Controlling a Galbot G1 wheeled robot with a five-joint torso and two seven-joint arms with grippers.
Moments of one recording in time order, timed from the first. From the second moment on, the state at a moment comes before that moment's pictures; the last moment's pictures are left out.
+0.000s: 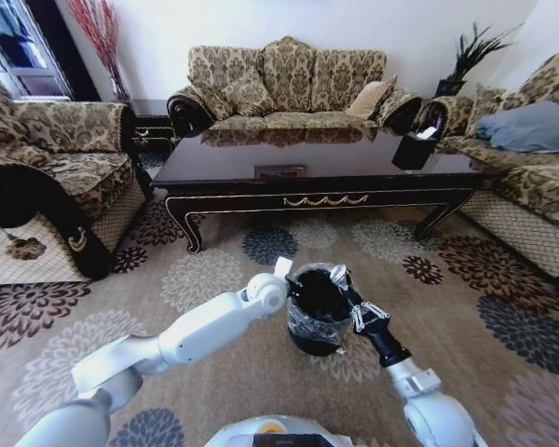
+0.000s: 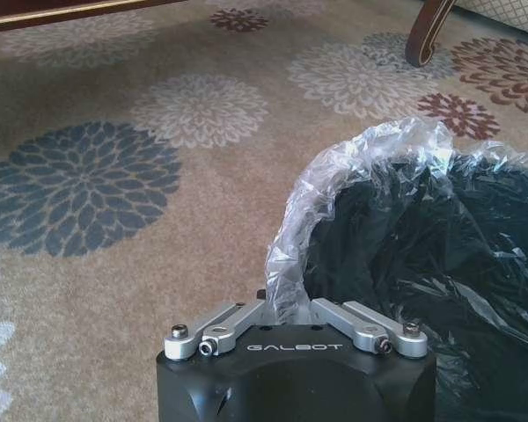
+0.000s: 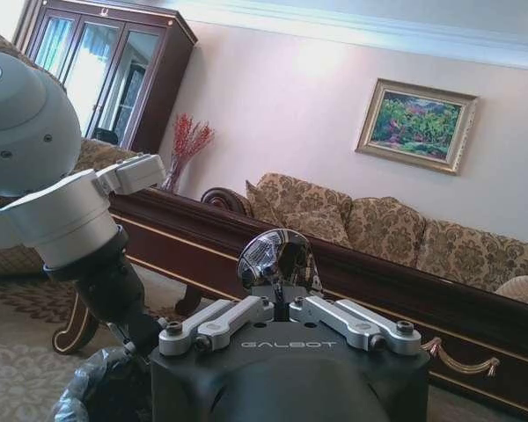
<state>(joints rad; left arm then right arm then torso) 0.35 -1.21 0.58 -1.73 -1.30 0.72 -0.75 -1.75 1.16 0.65 2.14 0.11 0.39 -0.15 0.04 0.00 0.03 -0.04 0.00</state>
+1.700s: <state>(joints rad) 1.18 -0.83 -0.22 -2.03 -0.92 0.61 -0.48 -1.50 1.29 0.62 1.36 0.15 0.49 -0.18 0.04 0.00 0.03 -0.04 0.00</state>
